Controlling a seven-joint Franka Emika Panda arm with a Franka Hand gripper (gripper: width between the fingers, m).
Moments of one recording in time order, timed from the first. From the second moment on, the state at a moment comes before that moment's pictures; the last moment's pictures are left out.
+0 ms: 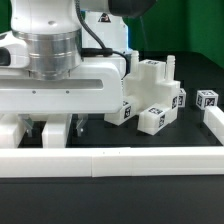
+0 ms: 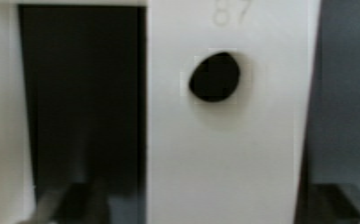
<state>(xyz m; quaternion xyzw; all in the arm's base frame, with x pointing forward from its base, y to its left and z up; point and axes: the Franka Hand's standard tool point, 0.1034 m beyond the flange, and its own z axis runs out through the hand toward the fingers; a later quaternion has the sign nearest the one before) 0.575 -0.117 0.006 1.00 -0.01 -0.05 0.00</state>
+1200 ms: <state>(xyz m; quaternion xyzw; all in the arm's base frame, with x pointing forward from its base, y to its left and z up) 0.593 -0.090 0.124 1.00 0.02 -0.03 -0.04</state>
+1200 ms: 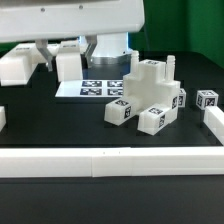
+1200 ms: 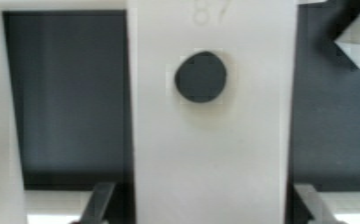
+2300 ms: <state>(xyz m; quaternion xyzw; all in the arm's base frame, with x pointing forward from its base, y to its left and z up) 0.563 -0.026 0.149 0.94 -0.32 -0.05 -0.04</state>
